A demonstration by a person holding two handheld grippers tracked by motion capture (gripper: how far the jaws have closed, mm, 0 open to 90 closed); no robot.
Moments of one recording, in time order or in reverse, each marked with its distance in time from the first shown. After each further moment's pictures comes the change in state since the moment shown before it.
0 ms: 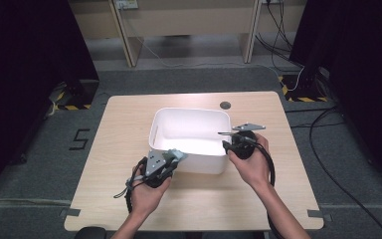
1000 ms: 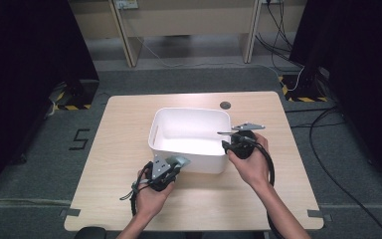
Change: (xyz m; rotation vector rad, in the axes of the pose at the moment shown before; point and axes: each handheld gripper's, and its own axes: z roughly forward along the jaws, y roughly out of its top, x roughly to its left) left arm -0.004 -0.023 0.018 0.058 0.000 0.007; right arm 0.001 0.001 0.001 0.002 0.000 -0.005
